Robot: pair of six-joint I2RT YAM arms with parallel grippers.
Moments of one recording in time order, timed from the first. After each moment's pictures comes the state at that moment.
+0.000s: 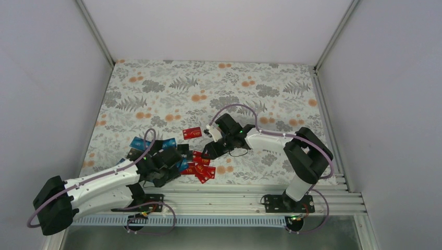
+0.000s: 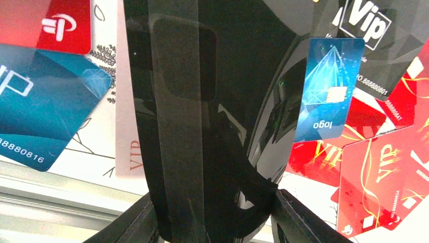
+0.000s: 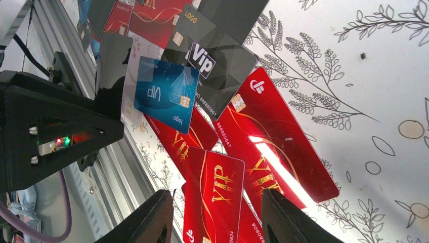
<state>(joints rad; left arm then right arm) -0.92 0.92 0.46 -0.86 -0.02 -1.44 0.83 1.69 0.92 -0.26 -0.60 0.35</state>
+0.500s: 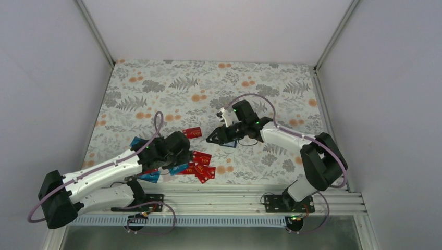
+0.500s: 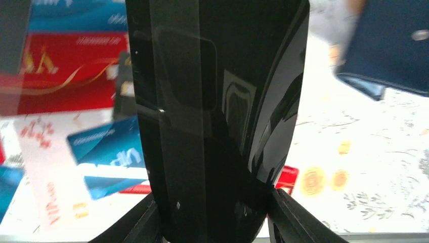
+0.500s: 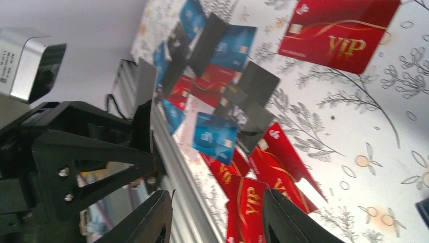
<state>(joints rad) -0.93 1.00 0.69 -0.85 -0.13 -1.24 0.66 1.57 0.91 -0.22 -0.75 0.42</state>
